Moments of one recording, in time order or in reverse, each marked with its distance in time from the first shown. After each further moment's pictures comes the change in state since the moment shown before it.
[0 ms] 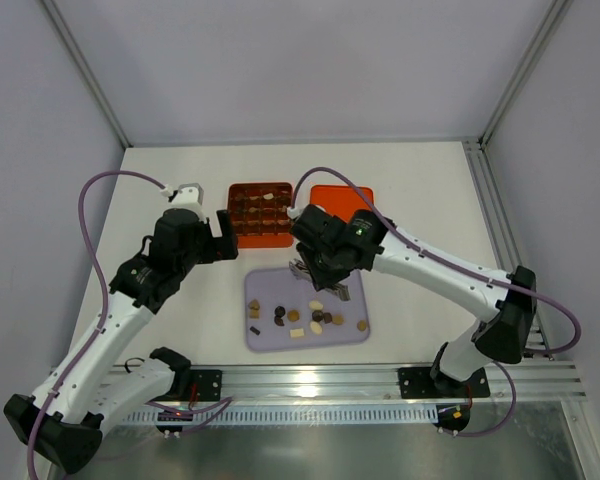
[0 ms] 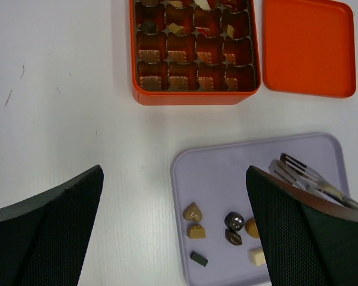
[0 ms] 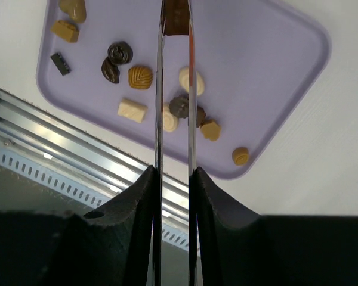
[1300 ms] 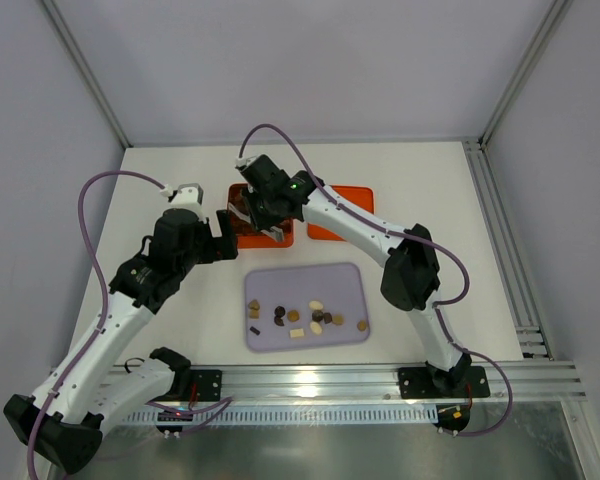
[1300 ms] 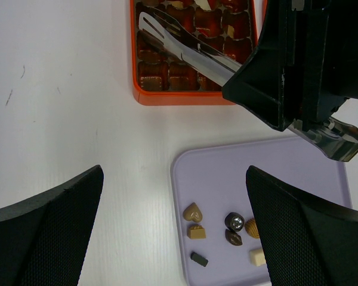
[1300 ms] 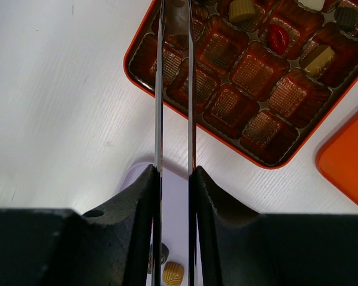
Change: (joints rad) left arm 0.002 -0.001 0.000 0.000 0.000 0.000; right arm -0.159 0.628 0.615 0.322 -0.075 -0.173
